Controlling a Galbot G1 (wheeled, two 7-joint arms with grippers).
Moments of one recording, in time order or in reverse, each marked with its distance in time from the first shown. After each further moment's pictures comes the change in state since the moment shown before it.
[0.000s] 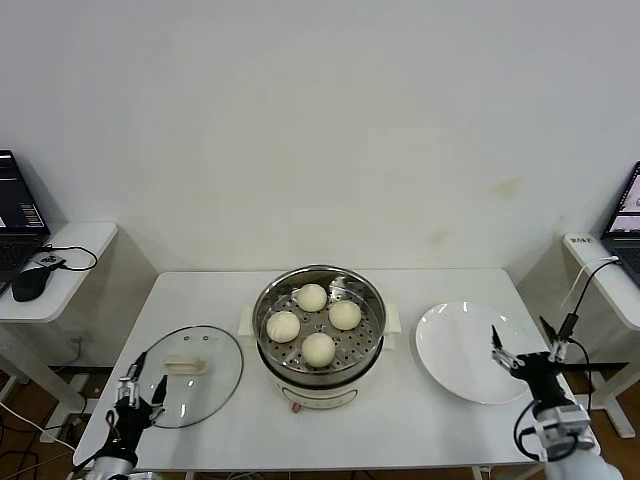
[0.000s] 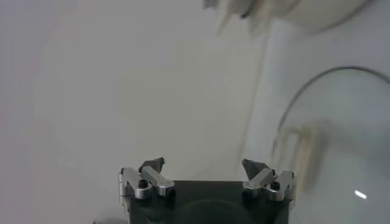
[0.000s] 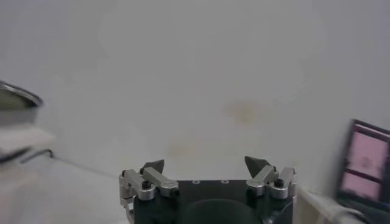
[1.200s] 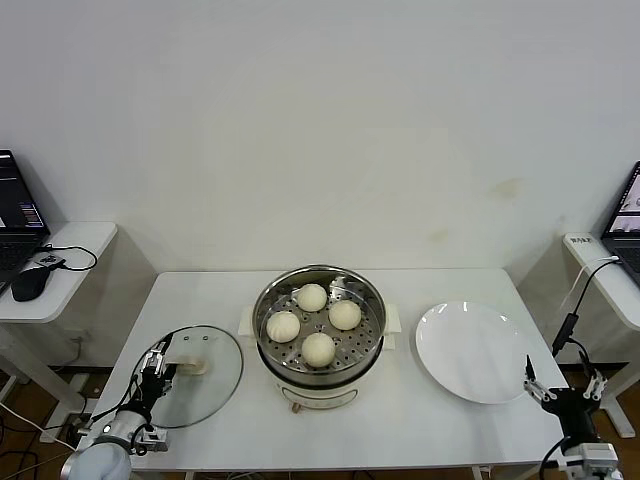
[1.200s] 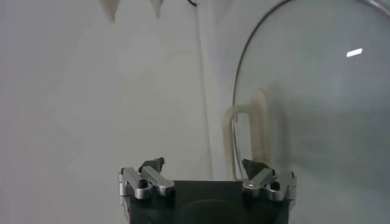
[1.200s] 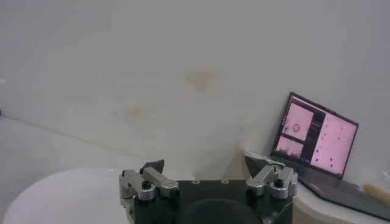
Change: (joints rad) left arm -0.312 0.107 0.129 0.329 0.166 -0.022 0.040; right arm -0.086 0.093 0.102 0.020 -0.055 0.024 0.004
